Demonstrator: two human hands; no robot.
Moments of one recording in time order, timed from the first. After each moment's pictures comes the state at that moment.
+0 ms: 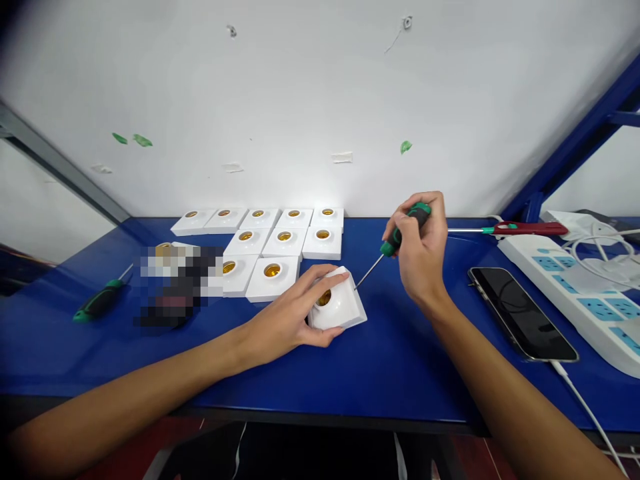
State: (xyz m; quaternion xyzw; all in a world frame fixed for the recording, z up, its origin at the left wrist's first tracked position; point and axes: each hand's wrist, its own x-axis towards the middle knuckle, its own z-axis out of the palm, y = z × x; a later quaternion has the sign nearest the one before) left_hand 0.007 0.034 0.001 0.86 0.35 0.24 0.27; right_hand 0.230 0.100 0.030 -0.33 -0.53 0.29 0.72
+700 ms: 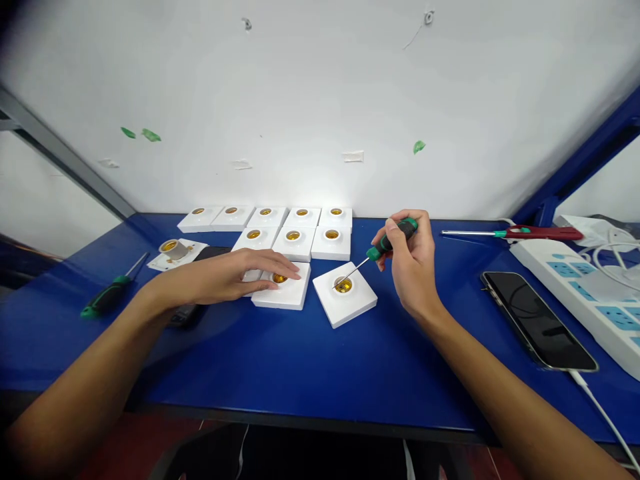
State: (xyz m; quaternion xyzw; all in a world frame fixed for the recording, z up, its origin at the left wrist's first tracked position) left_hand -0.099 0.080 0.057 0.89 0.34 0.10 0.28; right_hand 0.206 0.087 0.018 -0.38 -0.52 0.37 0.67
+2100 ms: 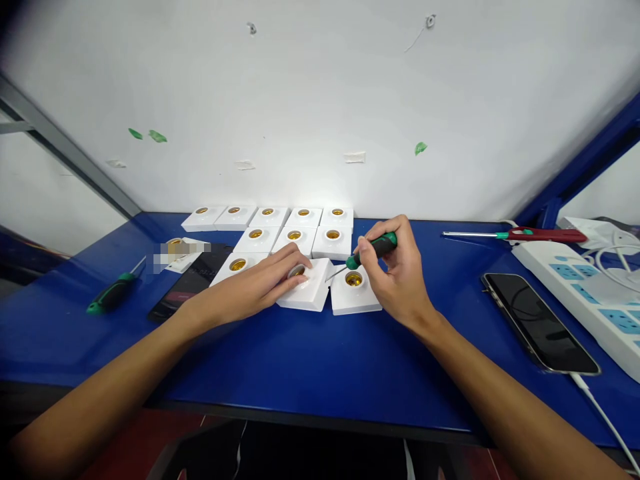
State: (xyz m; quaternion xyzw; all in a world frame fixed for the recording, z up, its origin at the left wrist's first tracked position) left_hand -0.057 0.061 0.040 0.88 0.42 0.12 0.20; right_hand 0.199 0.076 0.016 -0.30 -0.67 0.26 0.63
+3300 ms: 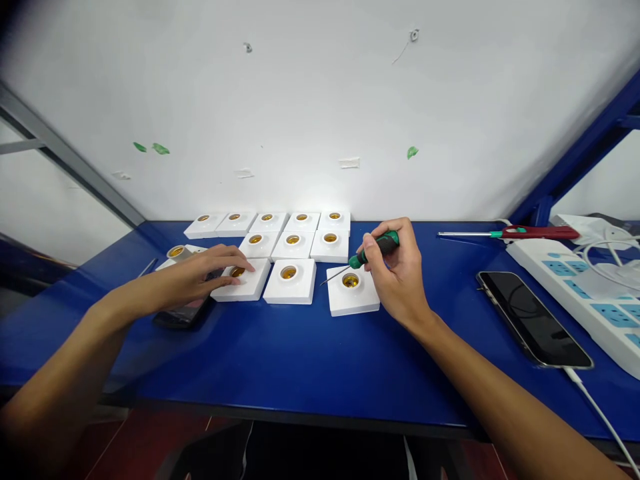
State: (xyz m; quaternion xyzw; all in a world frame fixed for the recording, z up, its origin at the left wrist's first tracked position) left_hand -0.163 0.068 0.057 0.86 0.48 0.07 0.17; right_hand 0.200 0.073 0.017 -0.35 -0.62 0.27 0.65
